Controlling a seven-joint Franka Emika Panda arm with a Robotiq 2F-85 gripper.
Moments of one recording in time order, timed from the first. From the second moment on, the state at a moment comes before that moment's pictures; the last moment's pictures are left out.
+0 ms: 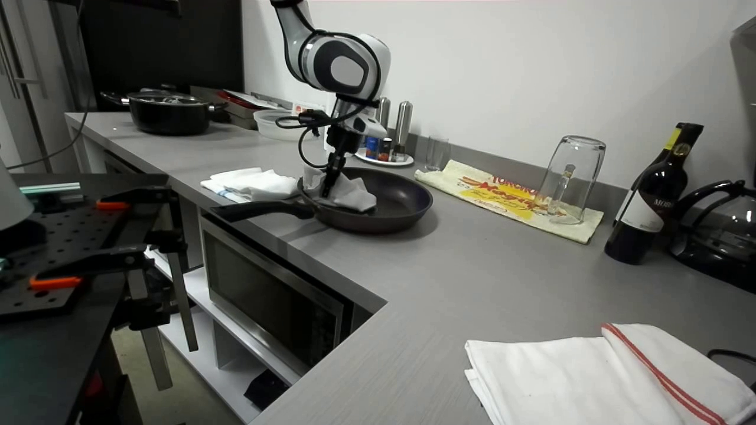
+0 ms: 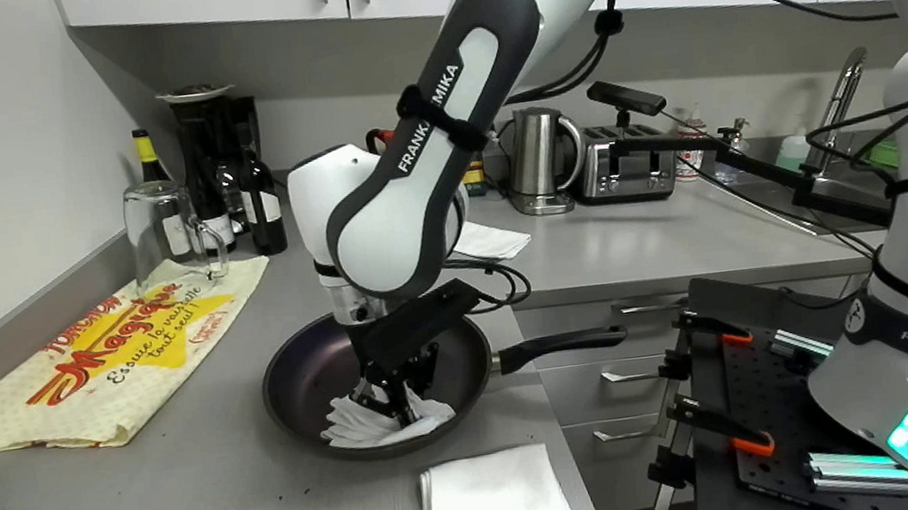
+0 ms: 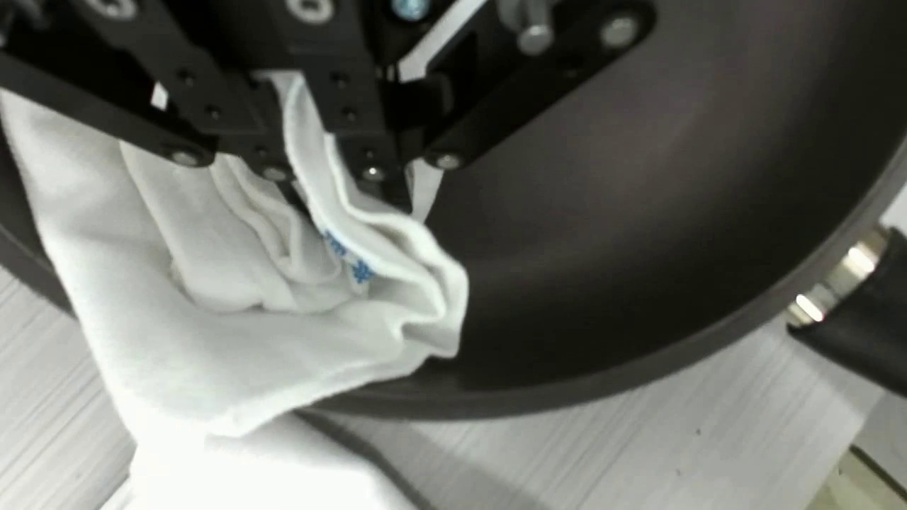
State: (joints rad) arm 0.26 0.66 0.03 -1.97 0.07 2.42 0.57
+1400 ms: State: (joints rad) arm 0.25 0.54 0.09 -1.88 0.22 2.23 0.51
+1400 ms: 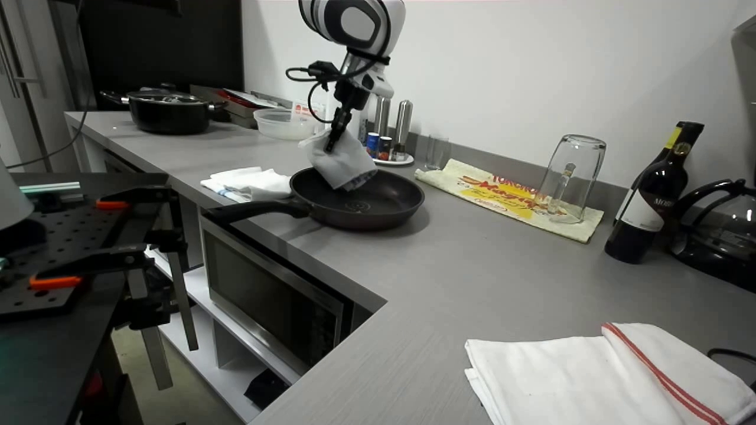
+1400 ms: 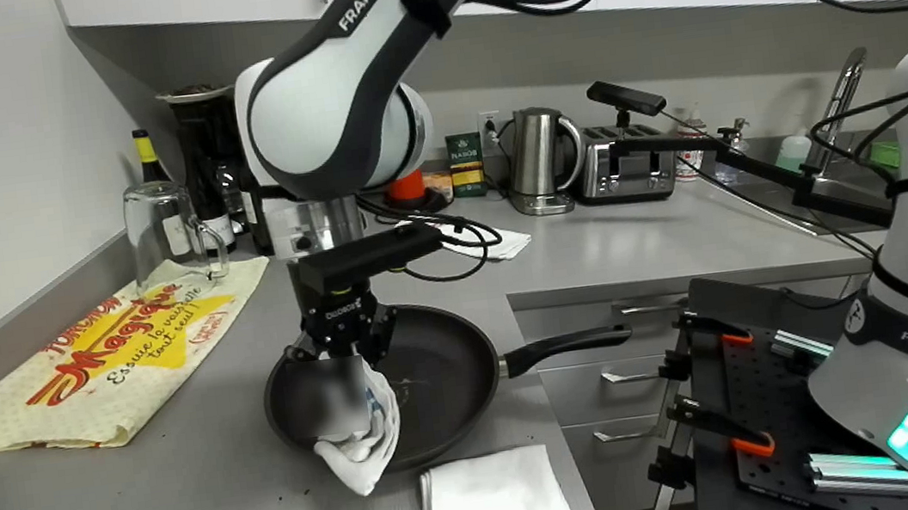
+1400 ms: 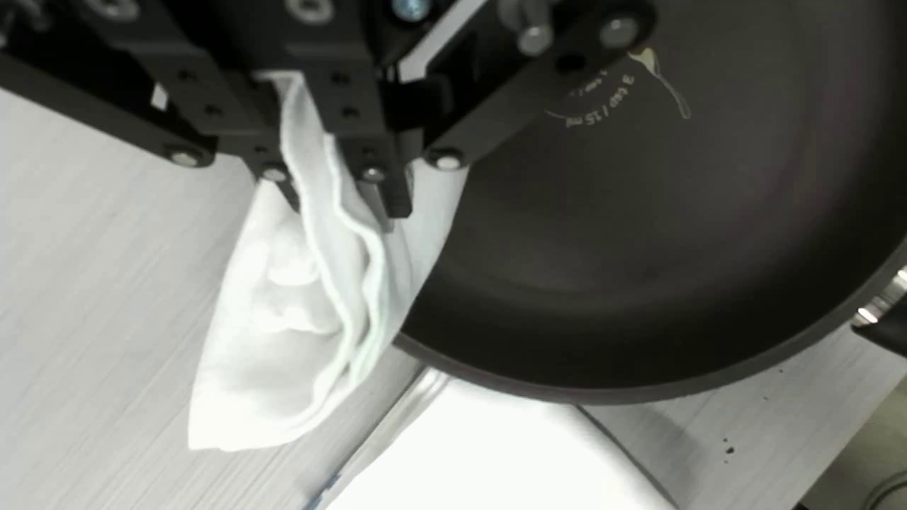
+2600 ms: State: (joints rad) arm 0.42 0.43 0.22 -2.02 0.20 2.24 0.51
